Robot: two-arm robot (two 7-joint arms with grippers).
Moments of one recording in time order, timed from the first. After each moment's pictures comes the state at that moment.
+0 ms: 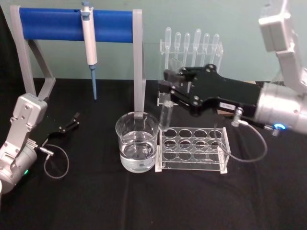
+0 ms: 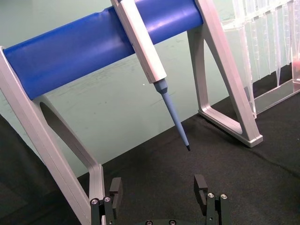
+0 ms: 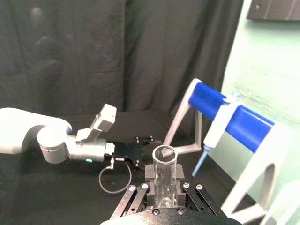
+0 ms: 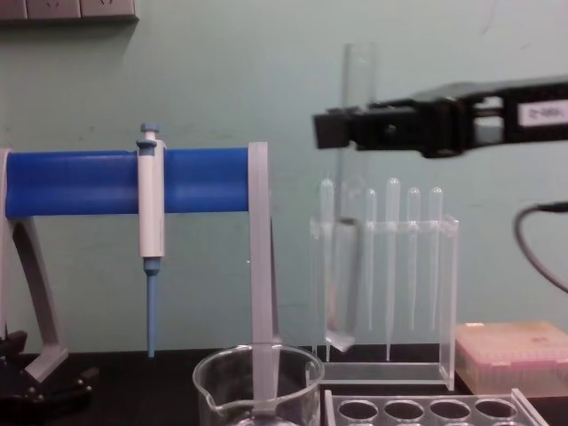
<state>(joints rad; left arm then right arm) -0.20 0.60 0.45 -1.41 -0.25 -0.12 0.03 0.48 0.71 -0.54 -1.86 0.65 0.22 0.57</state>
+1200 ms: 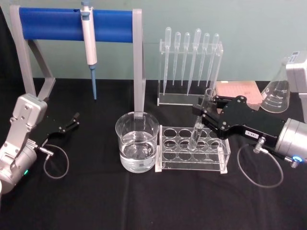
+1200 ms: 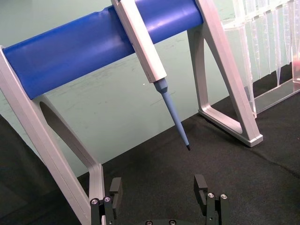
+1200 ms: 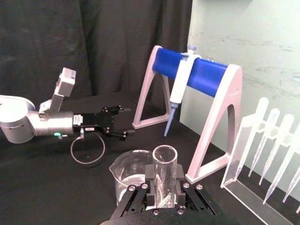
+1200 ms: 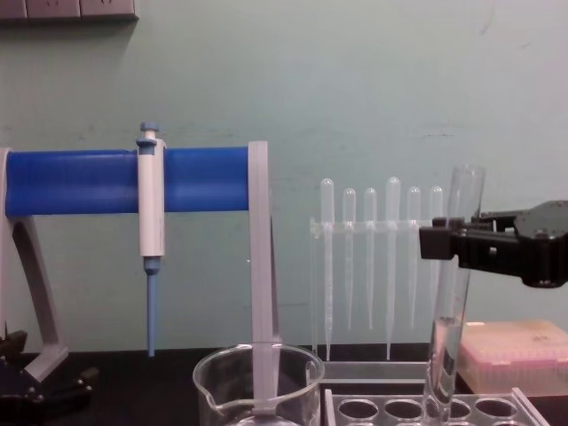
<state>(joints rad) -0.20 0.60 0.45 -1.41 -0.25 -0.12 0.03 0.24 0.75 -0.41 -1.81 0.62 0.11 0.52</state>
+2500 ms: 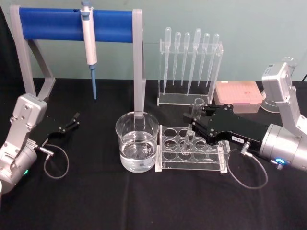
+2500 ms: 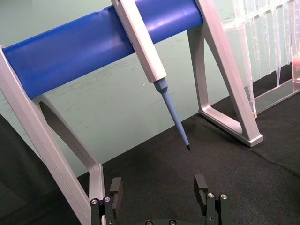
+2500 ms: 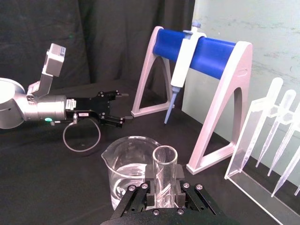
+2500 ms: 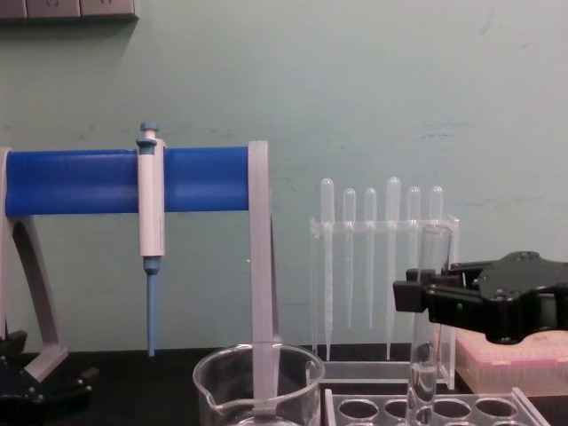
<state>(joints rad) -0.20 0.60 0.45 -1.41 -0.25 -0.12 0.03 0.29 0.66 -0.46 -1.68 0.53 0.09 0.57</state>
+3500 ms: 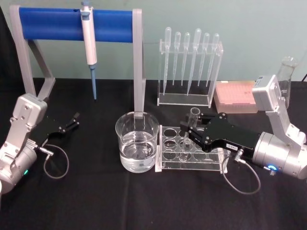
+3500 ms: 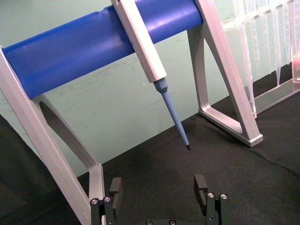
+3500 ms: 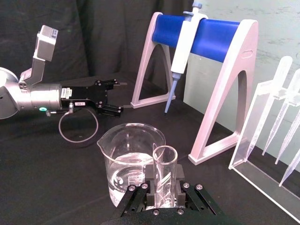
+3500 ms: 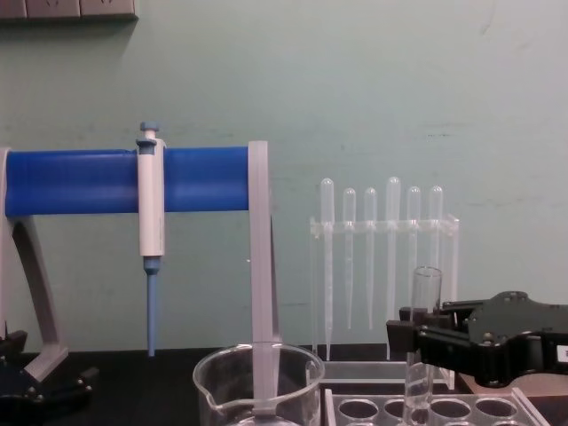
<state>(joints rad) -0.20 0.60 0.45 -1.41 -0.25 -0.12 0.03 0.29 0.61 -0.48 -1.59 0.50 0.05 0.59</state>
